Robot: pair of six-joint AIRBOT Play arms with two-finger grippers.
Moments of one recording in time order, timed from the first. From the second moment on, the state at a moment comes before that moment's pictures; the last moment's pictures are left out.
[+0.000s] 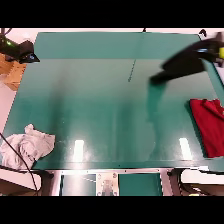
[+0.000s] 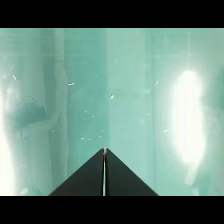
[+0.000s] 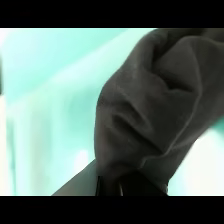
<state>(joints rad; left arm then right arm) 0.22 -1.66 2.01 1.11 -1.54 -1.44 -0.52 -1.44 1.70 -0.75 1.36 1.59</state>
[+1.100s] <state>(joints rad) 0.22 -1.66 2.01 1.11 -1.58 -1.46 -1.15 -1.32 1.39 -1.44 1.75 1.73</state>
